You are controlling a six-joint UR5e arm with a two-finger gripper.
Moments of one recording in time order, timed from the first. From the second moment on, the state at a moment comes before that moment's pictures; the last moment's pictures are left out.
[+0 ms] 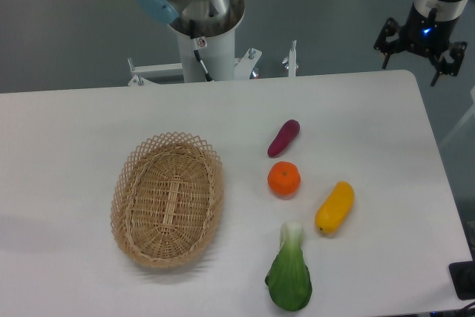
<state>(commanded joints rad) 2.96 -1.77 -1.51 -1.34 1.53 1.50</state>
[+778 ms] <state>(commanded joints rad) 2.87 -1.72 -1.81 -1.11 1.51 1.37</state>
